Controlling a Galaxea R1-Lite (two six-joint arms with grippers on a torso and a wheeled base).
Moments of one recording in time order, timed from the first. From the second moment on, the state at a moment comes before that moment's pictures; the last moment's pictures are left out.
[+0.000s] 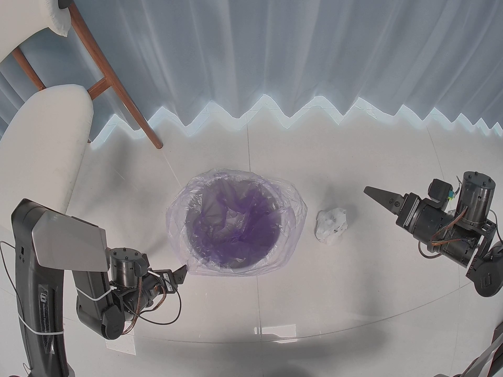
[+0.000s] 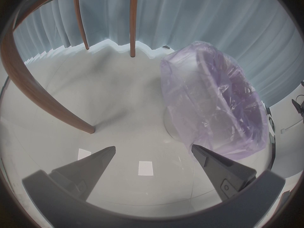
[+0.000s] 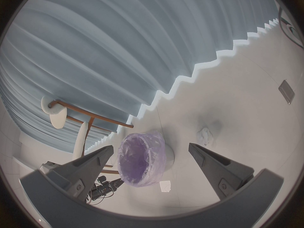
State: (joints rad) left arm -0.27 2.37 -0.39 -1.48 0.10 -0.33; right arm 0.16 1.64 -0.47 -0.98 0.19 0.60
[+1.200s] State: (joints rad) left arm -0.30 2.24 -0.36 -1.49 0.09 -0.36; right arm 0.30 2.20 -0.83 -0.99 0.12 0.57
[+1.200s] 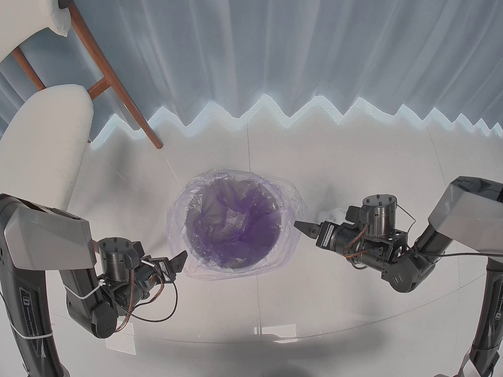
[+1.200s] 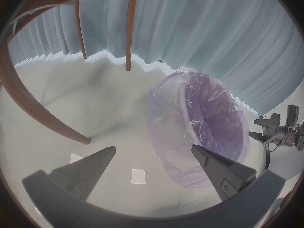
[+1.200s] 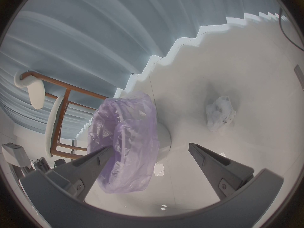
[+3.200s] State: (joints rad) left arm -0.18 2.41 -0.75 -1.11 0.09 -0.07; right arm 0.24 2.51 -1.19 -0.79 0.07 0.45
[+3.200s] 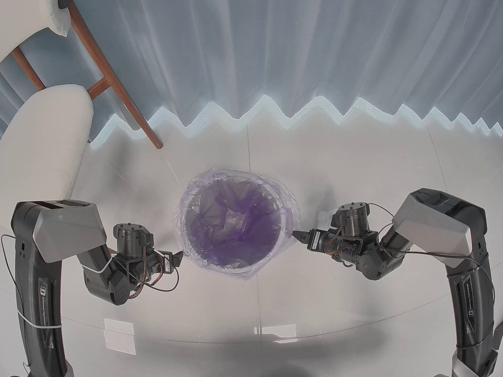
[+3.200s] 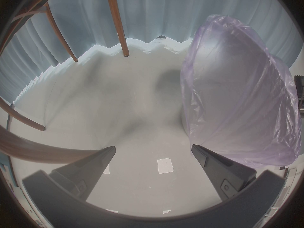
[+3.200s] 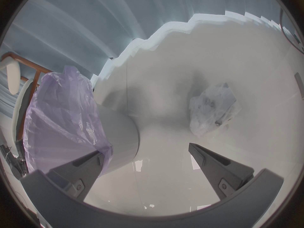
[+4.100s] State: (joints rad) left arm -0.19 2.30 -0.65 -1.12 0.08 -0.08; right arm 0.24 2.39 -1.08 -0.83 0.10 0.52
